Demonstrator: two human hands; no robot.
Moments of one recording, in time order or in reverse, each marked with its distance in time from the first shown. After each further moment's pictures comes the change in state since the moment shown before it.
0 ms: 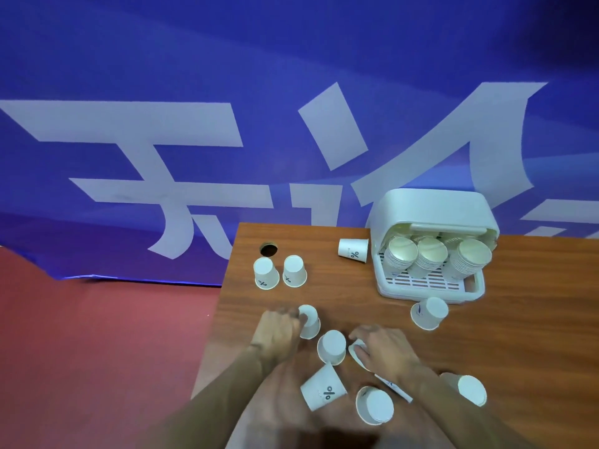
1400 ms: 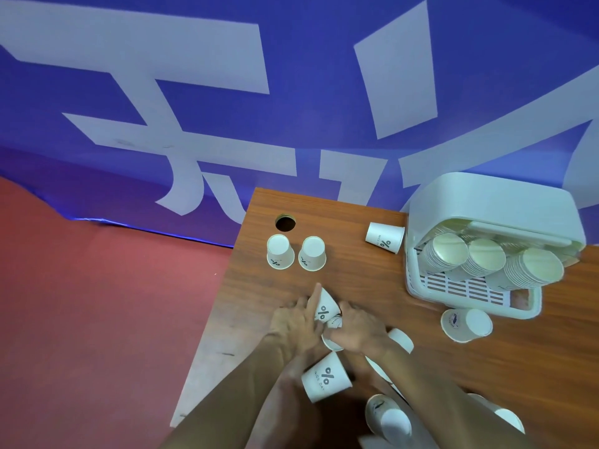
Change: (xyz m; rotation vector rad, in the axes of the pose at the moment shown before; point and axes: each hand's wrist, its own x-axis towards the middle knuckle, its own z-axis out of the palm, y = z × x) left_hand 0.046 0.006 0.071 -0.765 0.008 -0.278; right_hand 0.112 -0.047 0.040 0.247 -0.368 0.332
